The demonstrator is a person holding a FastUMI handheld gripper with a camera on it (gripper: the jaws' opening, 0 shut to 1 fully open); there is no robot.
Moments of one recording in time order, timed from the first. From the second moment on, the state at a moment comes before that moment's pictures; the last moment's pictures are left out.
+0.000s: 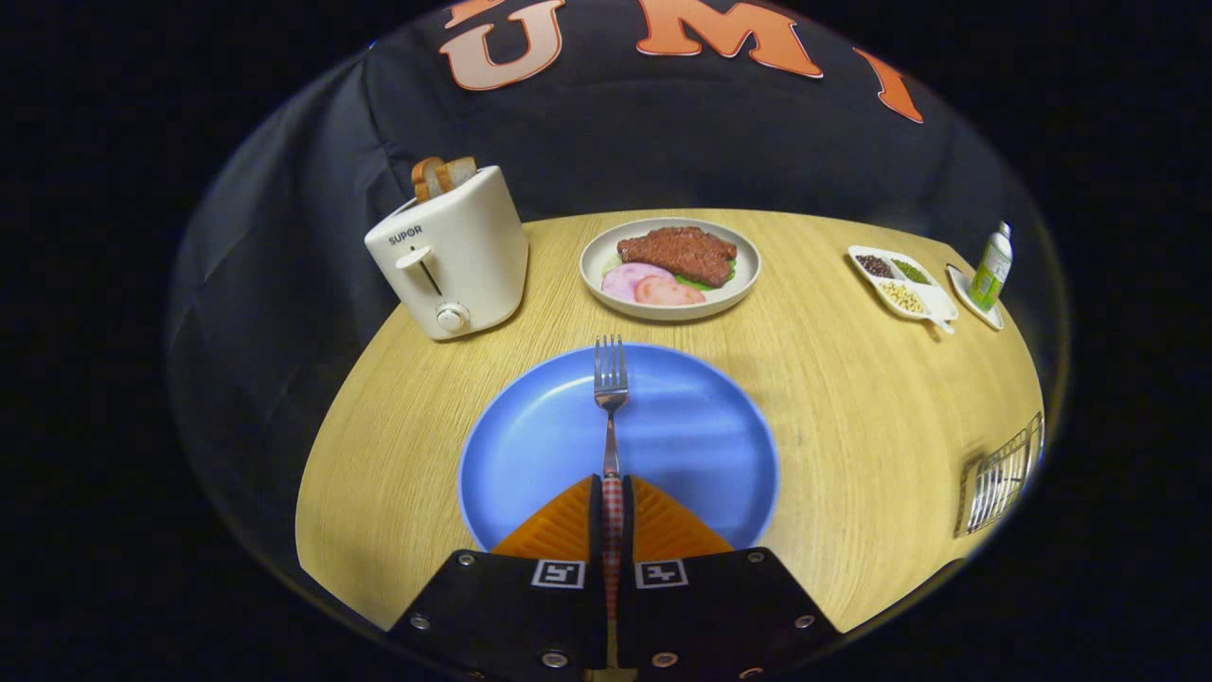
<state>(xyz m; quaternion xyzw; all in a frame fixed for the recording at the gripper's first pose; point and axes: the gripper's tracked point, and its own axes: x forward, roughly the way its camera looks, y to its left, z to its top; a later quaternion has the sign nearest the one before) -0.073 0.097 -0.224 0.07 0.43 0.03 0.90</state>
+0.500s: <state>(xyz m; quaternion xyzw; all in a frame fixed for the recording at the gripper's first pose) -0.119 -0.069 -0.125 0.05 0.37 -0.06 0.93</state>
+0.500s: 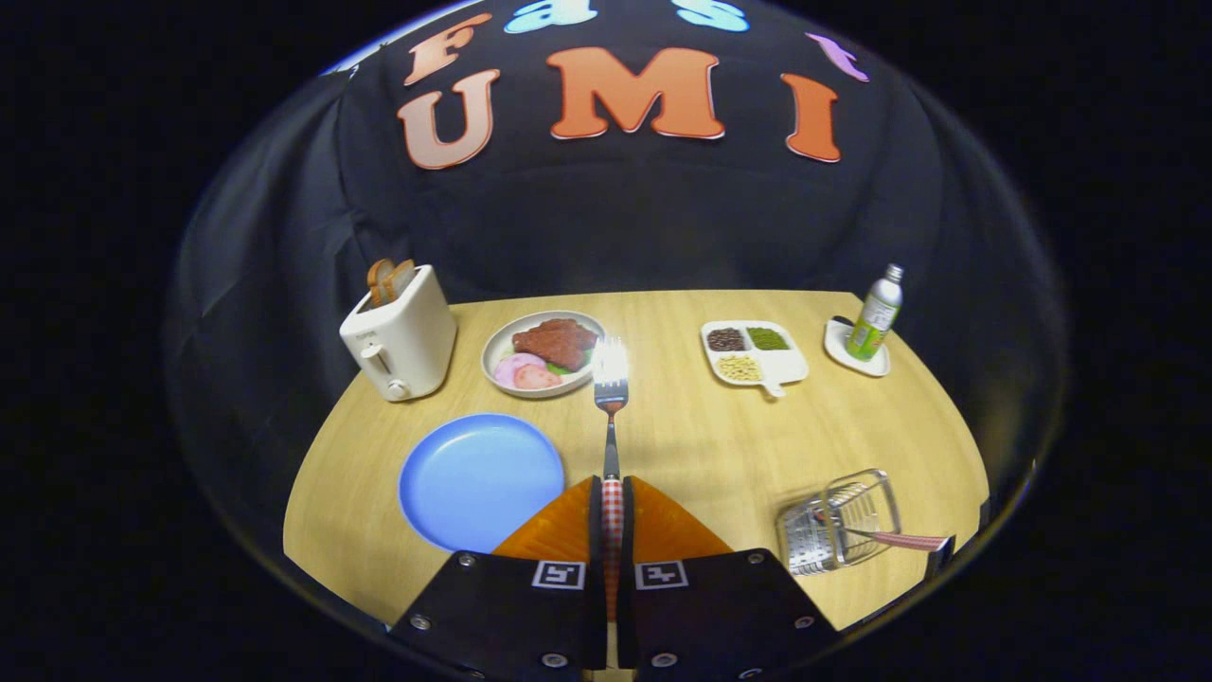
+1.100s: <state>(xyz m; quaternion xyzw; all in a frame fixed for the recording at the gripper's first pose) -0.220 -0.193 -0.138 0.04 0.52 -0.06 0.85</state>
